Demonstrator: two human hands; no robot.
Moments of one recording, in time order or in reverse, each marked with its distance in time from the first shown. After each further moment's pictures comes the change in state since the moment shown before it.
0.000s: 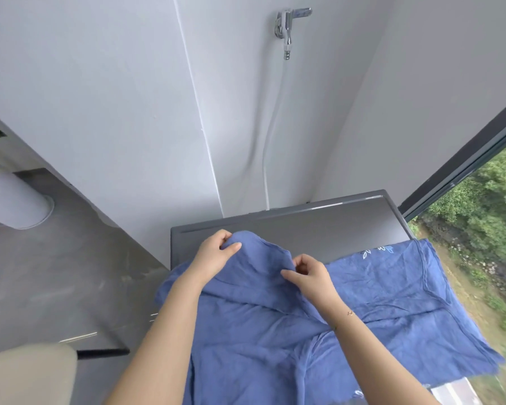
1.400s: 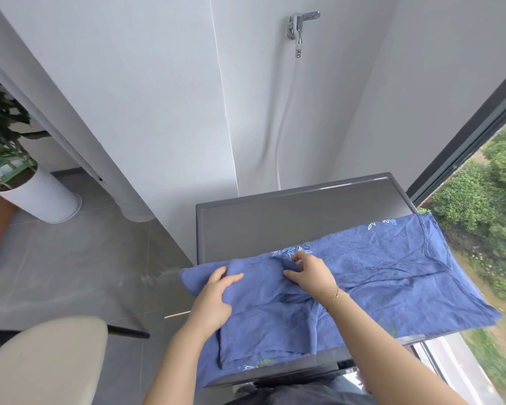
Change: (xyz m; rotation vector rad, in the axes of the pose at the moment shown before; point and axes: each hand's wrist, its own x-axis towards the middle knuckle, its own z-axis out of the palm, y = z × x) left_hand -0.153 -0.078 0.013 0.169 -0.062 -0.005; right_hand -0.037 0.040 0.026 -0.593 -0.049 -0.118
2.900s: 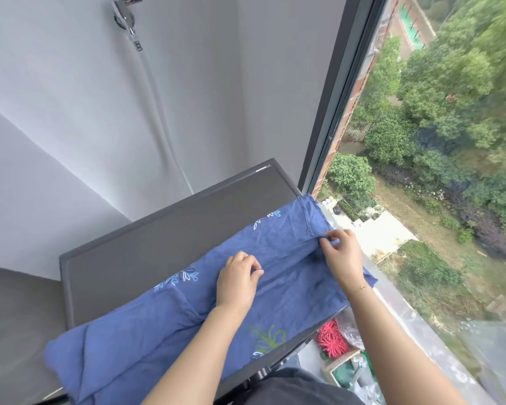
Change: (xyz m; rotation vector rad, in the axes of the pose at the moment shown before) left_hand 0.087 0.203 0.191 0.338 0.022 0.361; right_hand -0.016 0.206 -0.170 0.328 0.648 0.282
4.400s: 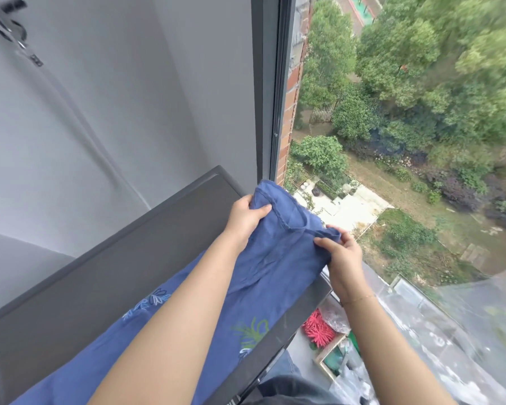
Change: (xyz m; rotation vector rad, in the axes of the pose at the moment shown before) left_hand 0.137 0.141 0.011 -0.934 -0.304 -0.235; right_hand 0.021 0.022 -0.068 1.045 0.143 0.478
